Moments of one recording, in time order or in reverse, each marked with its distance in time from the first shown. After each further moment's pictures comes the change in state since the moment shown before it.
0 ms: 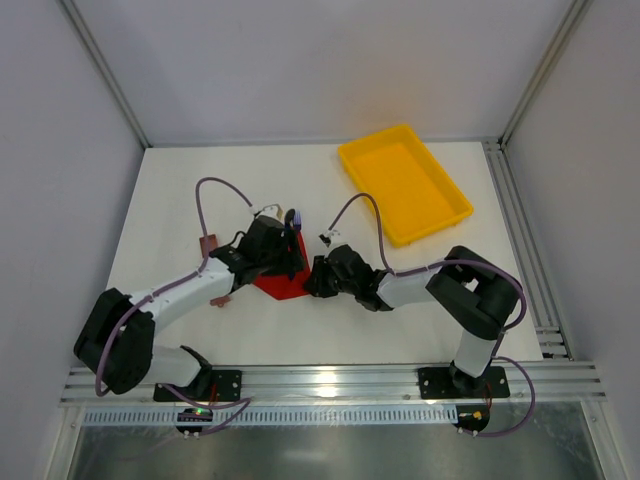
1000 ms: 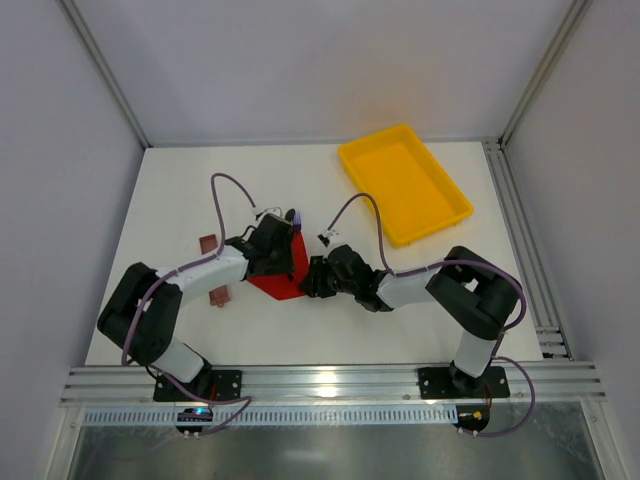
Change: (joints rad) left arm 0.030 0.176 0.061 -0.057 -0.097 0.039; right arm 0.003 0.000 -0.002 0.029 -0.022 0.000
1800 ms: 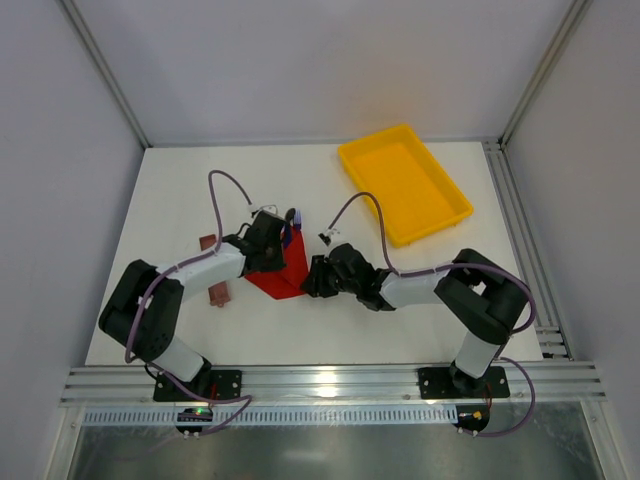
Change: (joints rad) left arm 0.058 0.017 0.000 0.014 0.003 0.068; right arm 0.000 -0.041 -0.001 -0.054 0.001 -0.006
